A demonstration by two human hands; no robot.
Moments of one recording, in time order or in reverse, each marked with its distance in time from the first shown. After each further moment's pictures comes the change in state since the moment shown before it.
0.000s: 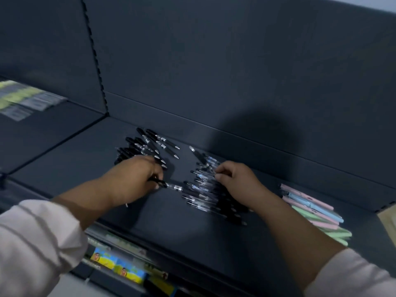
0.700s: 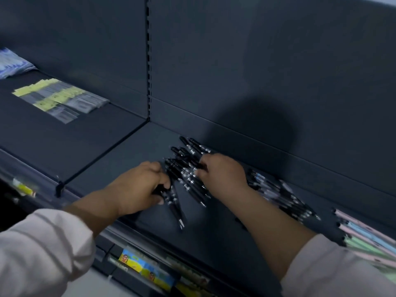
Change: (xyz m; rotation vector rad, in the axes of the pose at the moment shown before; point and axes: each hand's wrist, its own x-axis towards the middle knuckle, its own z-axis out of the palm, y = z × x) left_hand -0.035 -0.119 -0.015 0.005 -0.102 -0.035; right_hand 0.060 -0.144 0.096 -0.502 0.036 -0.213
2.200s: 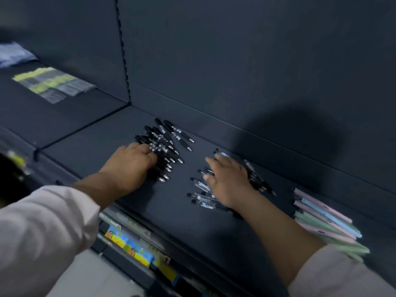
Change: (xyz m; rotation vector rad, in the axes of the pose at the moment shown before) left_hand 0.009 0.103 0.029 0.418 0.255 -0.132; right_hand -0.085 0.125 -0.008 -0.014 -0.221 0.011
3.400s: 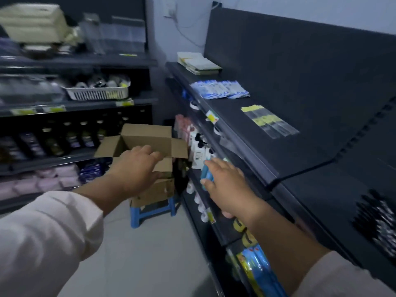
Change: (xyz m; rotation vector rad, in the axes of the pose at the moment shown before) left_hand -0.402 -0.319 -0.076 -0.014 -0.117 -0.810; right_hand 0.000 -0.524 0.093 -0.010 -0.082 -0.718
